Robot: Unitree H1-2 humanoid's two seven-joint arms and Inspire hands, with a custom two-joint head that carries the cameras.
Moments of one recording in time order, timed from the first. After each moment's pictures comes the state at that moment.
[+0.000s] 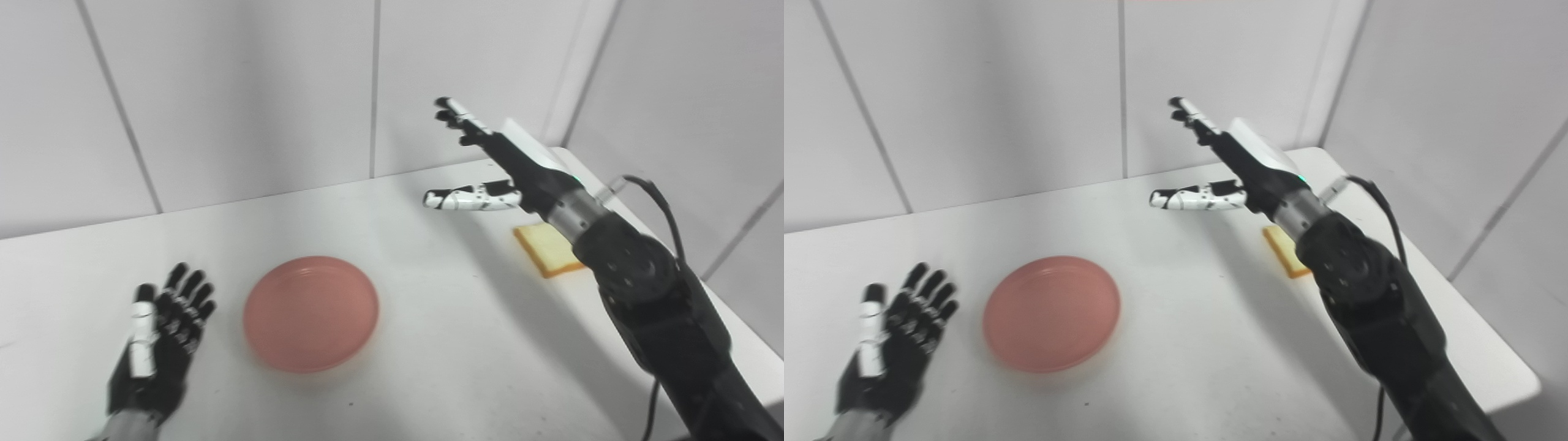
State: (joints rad) left arm -0.25 0.04 0.03 0.10 -0.37 0.21 -0.27; right arm -0.42 -0.70 -0.03 -0.46 -0.34 0.47 0.48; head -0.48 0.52
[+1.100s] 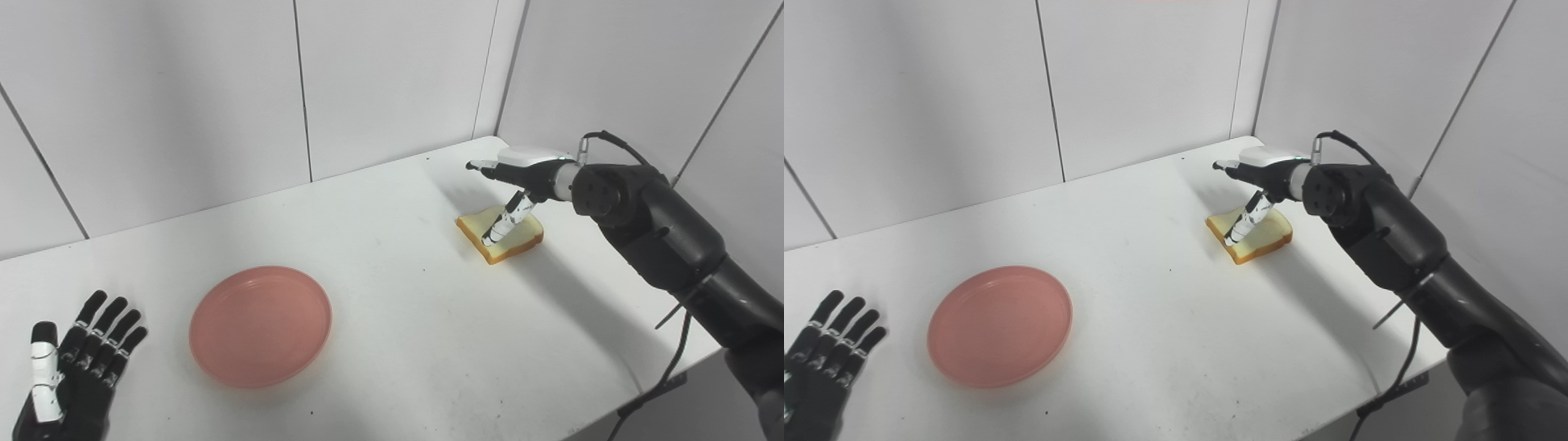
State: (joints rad) left arm -0.27 0.08 0.09 0.14 -0.42 0.23 -0.32; right arm -0.40 -1.00 0.11 -0.11 -0.63 0.39 0.82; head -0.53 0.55
